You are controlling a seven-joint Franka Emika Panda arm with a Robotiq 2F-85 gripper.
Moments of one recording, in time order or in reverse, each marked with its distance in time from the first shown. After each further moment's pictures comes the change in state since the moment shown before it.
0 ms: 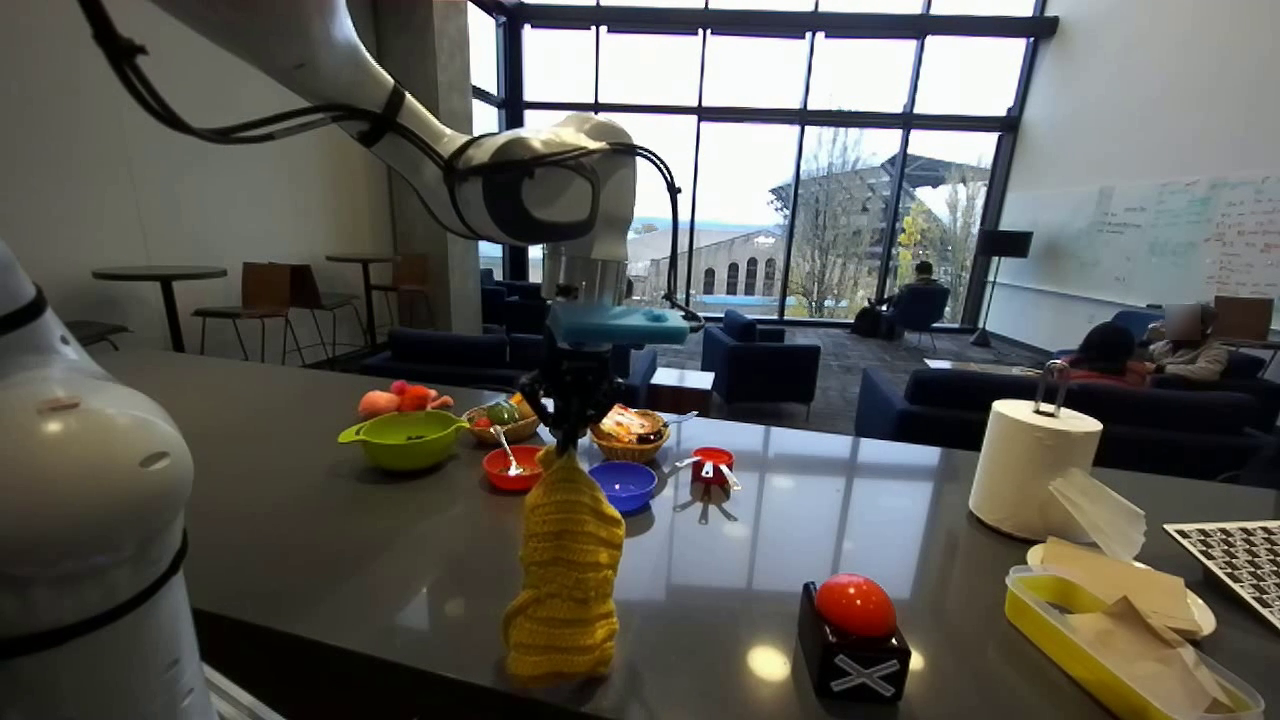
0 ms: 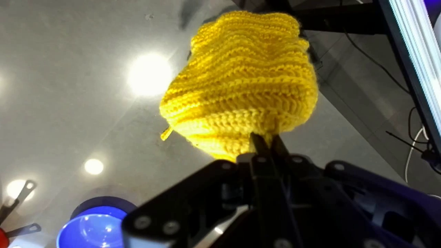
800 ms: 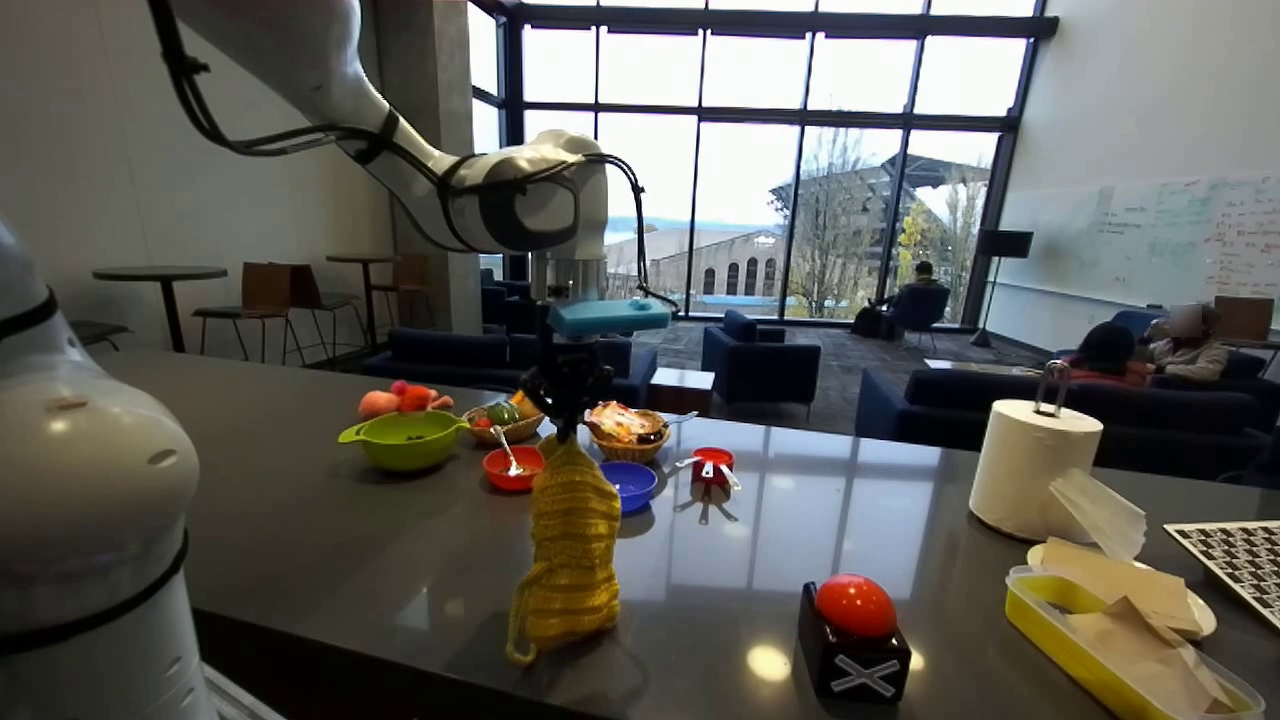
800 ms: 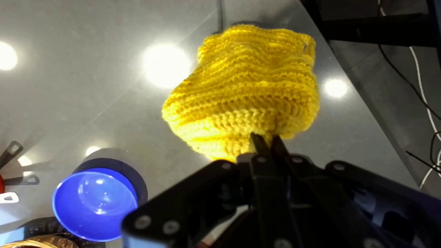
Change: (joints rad) arm 0.032 0.067 0.097 0.016 0.000 0.109 -0.027
